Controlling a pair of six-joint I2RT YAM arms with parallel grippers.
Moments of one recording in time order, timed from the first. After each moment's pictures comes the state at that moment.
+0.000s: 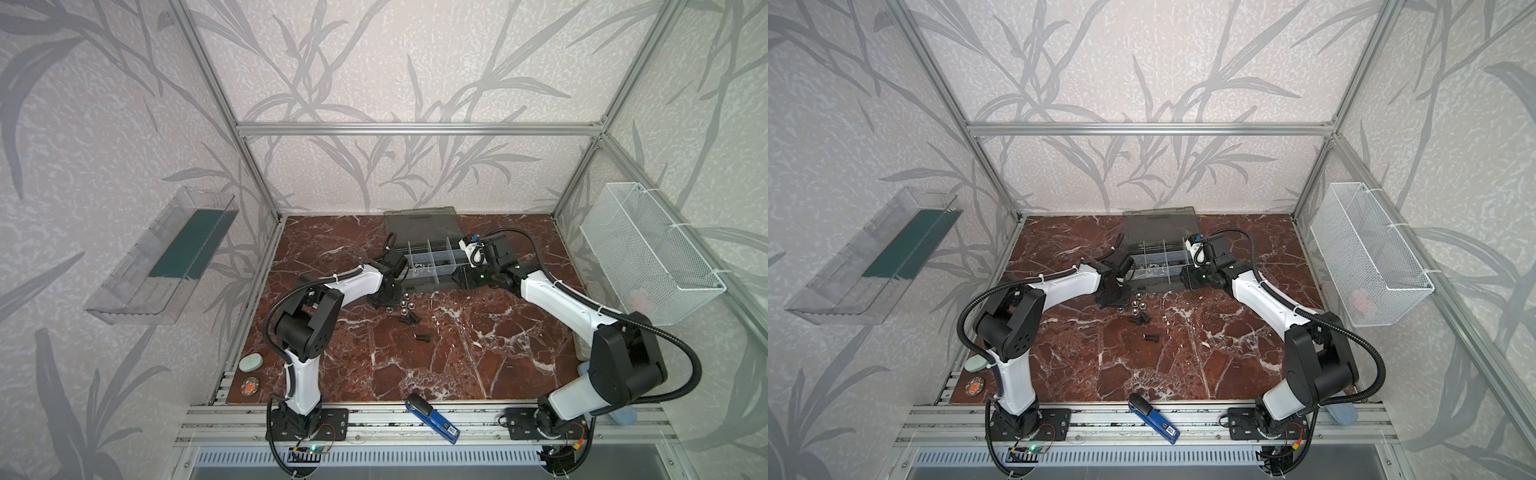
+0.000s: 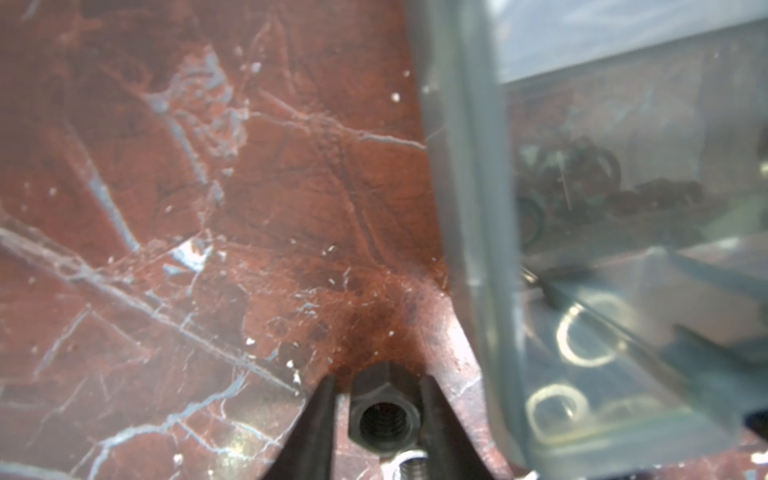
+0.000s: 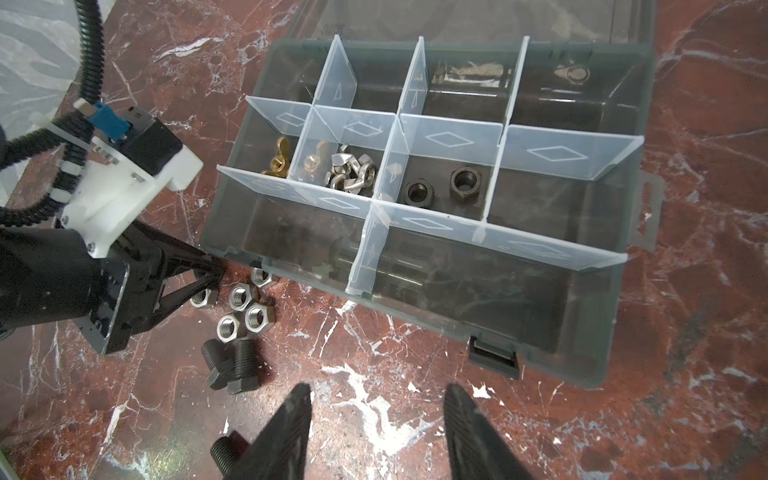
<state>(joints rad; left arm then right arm) -0.54 1.92 1.26 -0.67 -0.07 -0.45 0.39 1.54 1.09 -0.40 -0.24 0.15</state>
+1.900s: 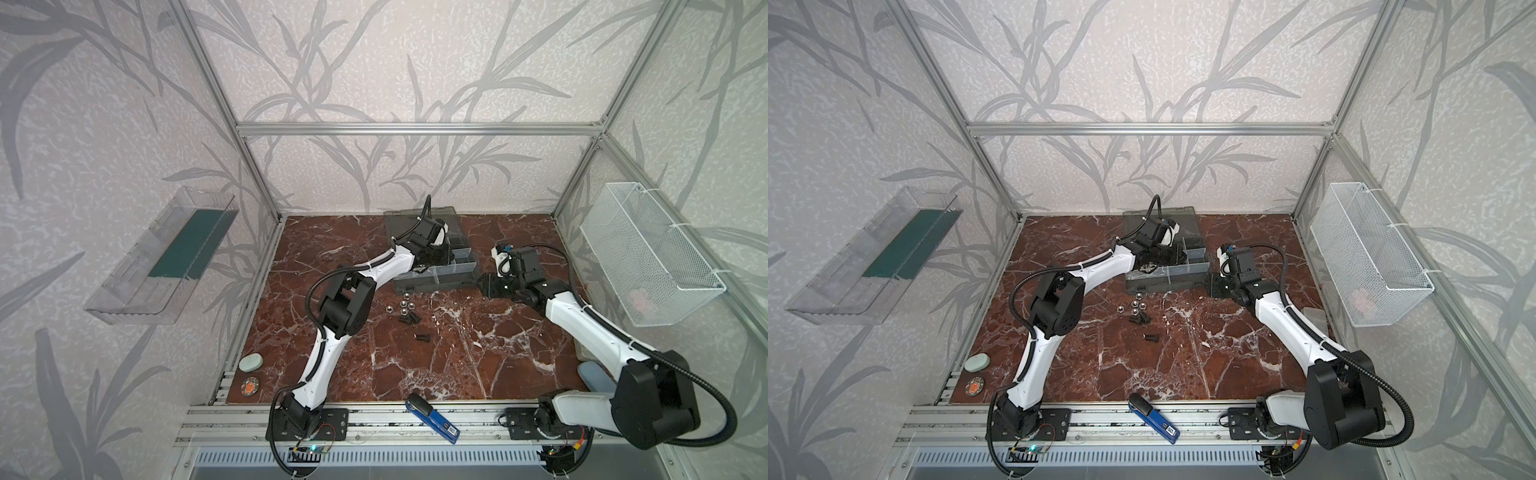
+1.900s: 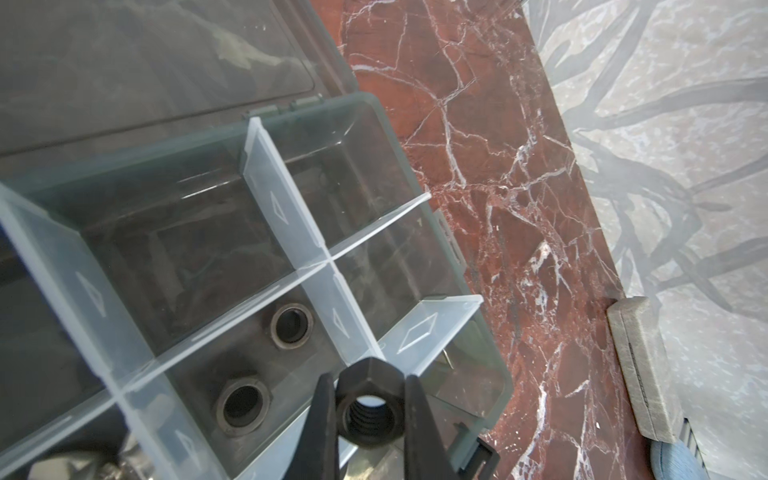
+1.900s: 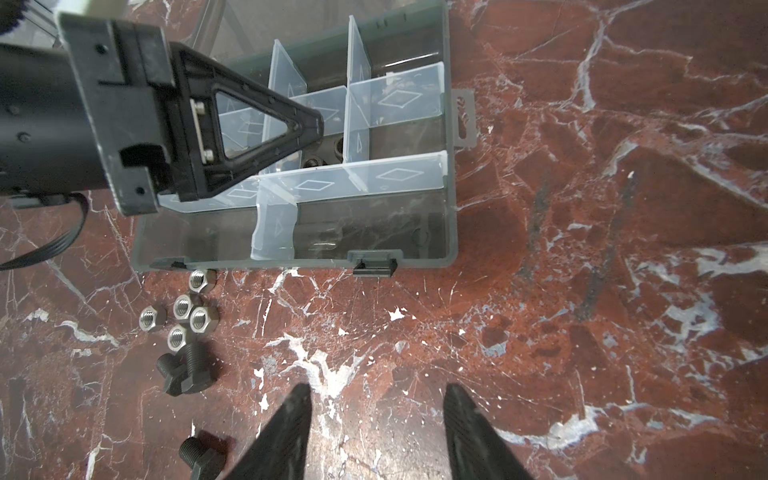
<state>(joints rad) -0.61 2.31 1.87 -0.30 0.30 -0.49 0.27 1.31 0.88 -0.40 -0.16 0.29</state>
